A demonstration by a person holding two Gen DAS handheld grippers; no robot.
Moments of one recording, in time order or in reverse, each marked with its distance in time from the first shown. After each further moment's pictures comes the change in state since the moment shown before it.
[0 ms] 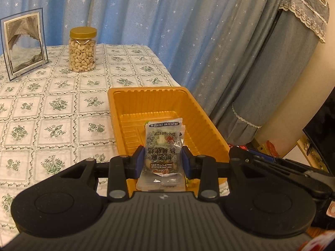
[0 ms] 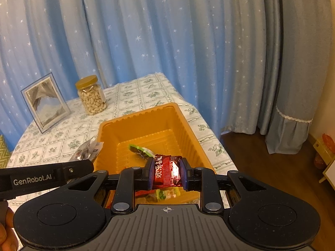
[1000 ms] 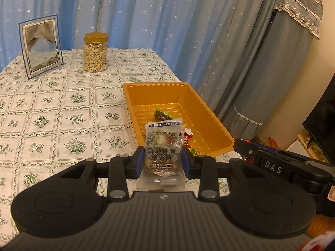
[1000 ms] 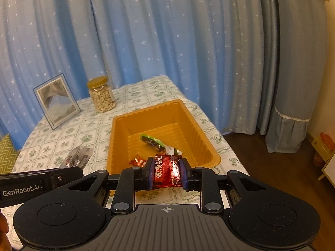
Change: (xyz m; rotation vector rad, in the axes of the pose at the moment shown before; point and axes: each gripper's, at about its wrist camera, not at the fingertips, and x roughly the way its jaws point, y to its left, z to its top) left arm -0.071 0.002 -0.039 0.025 -0.028 0.029; right arm -0.056 0.017 -0.033 0.008 -0.029 0.008
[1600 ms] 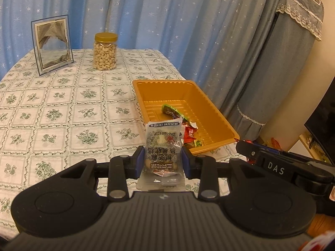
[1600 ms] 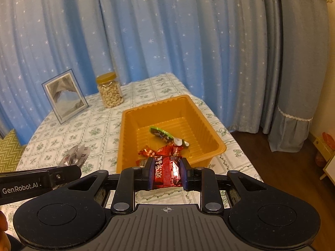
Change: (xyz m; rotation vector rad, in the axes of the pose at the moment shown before) left arm -0.031 0.008 -0.018 -0.012 -0.014 0.024; right arm -0.021 0.014 -0.015 -0.015 0.003 0.021
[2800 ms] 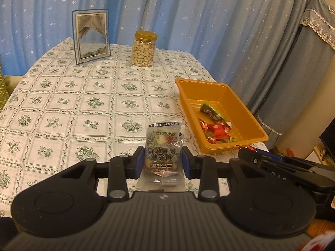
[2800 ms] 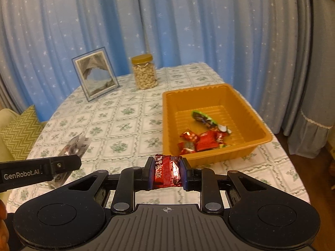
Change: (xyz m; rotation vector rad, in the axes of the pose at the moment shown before) left arm -0.036 0.065 -0.023 -0.090 -0.016 0.103; right arm 0.009 0.066 -0.027 -0.101 0.059 0.096
